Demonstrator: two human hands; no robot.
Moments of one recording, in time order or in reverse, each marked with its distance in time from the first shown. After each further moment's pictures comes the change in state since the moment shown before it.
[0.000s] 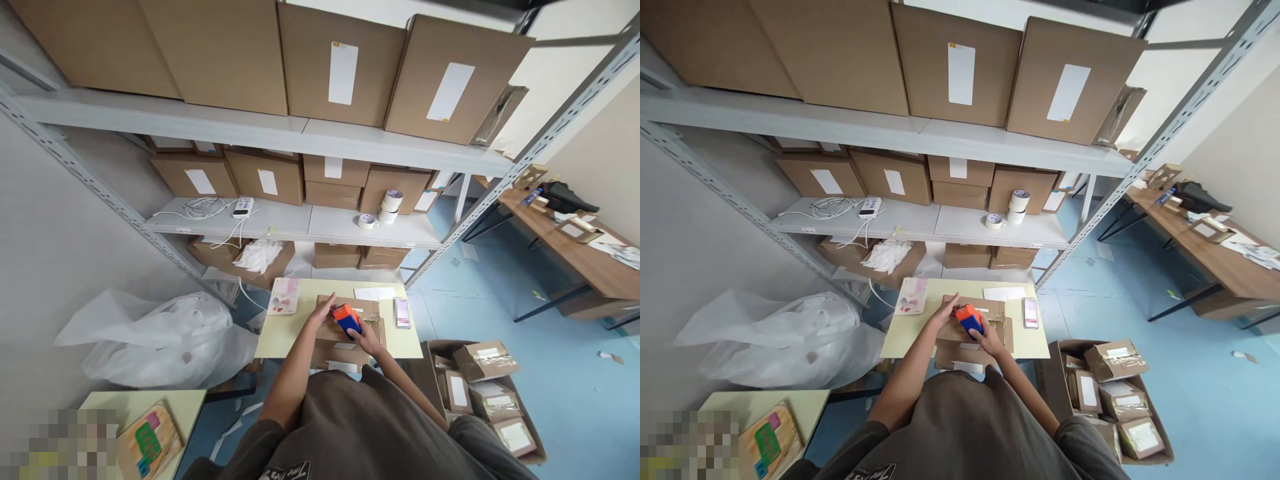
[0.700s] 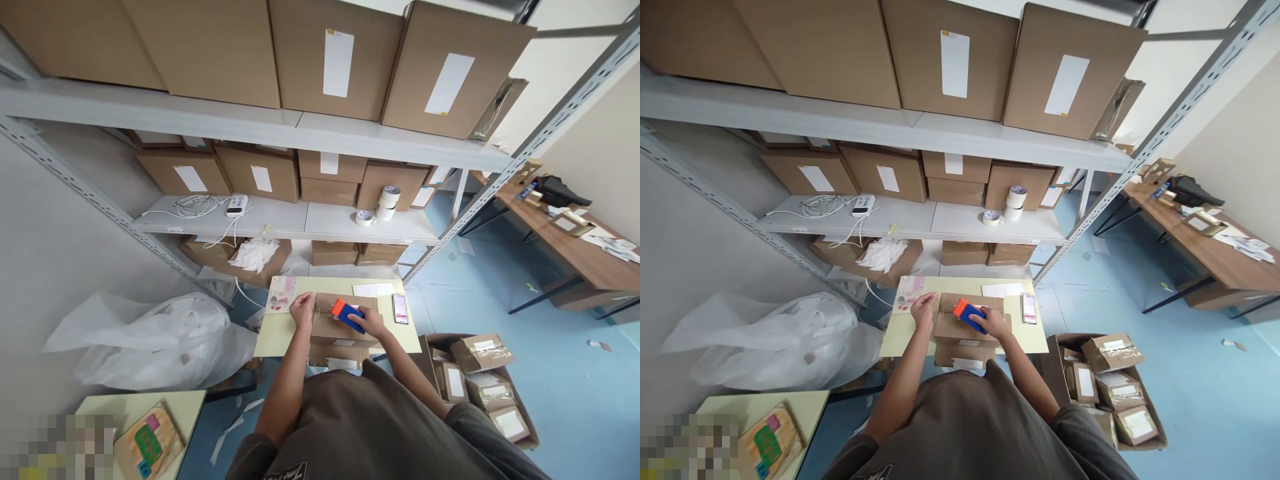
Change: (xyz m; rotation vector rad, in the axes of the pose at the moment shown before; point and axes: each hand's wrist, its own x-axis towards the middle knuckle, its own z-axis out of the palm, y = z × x) left_hand -0.012 -0.004 -0.028 -0.079 0.634 0.201; right_hand 0.026 -0.049 -0.048 -0.226 -0.051 0.078
